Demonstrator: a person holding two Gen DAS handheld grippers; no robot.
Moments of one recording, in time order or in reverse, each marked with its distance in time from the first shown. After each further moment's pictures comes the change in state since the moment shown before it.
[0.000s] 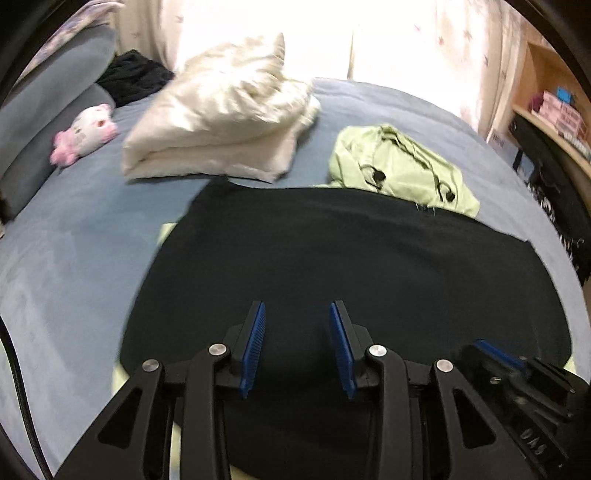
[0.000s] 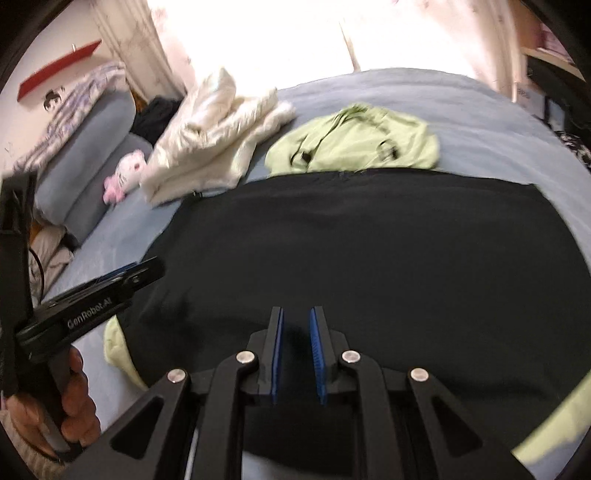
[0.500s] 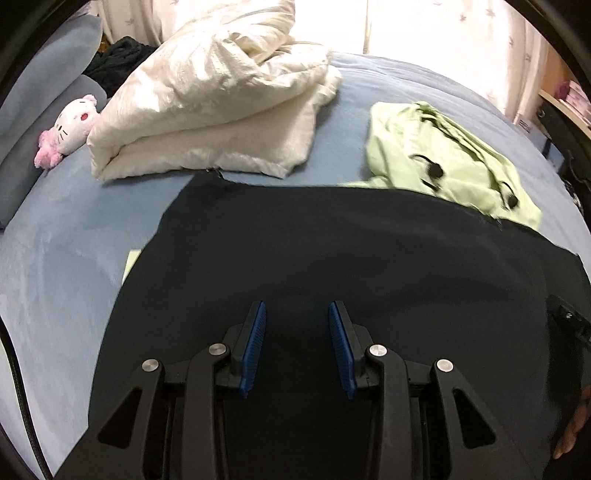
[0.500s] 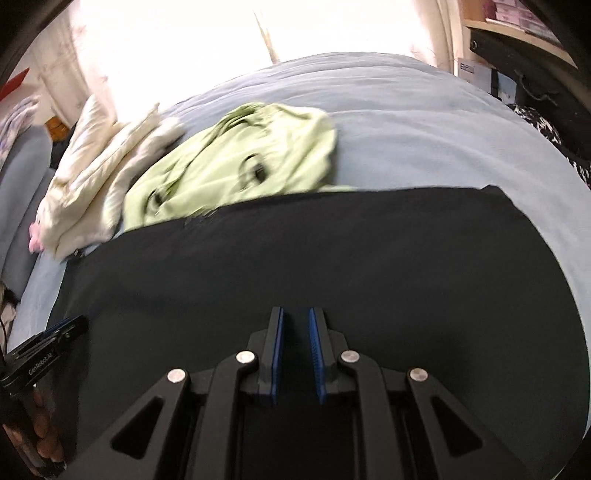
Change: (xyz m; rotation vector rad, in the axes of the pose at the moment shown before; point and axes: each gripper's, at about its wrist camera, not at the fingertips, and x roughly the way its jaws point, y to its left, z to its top) left arm 0.086 0.016 0.043 -0.010 0.063 0.066; right arm 0.030 -0.115 0.053 0.154 -0.049 -0.213
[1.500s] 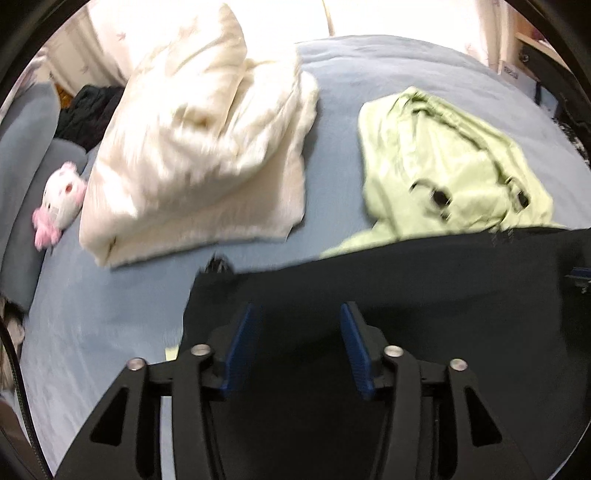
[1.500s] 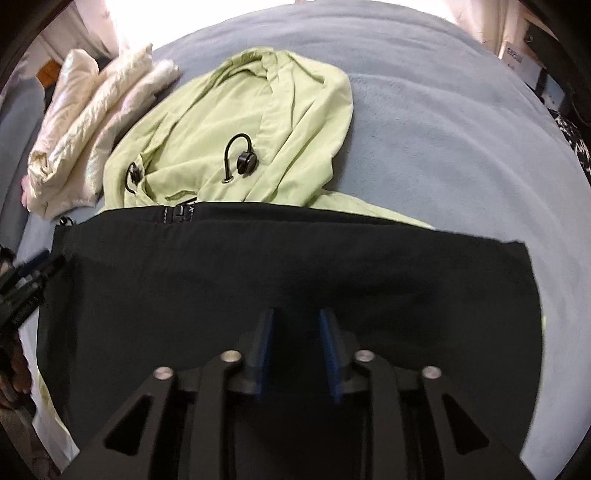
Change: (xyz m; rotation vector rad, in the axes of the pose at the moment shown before) left arm -0.007 -0.025 0.078 0.249 0.056 0.067; right arm 0.028 0.005 0.064 -0.159 0.355 -0.039
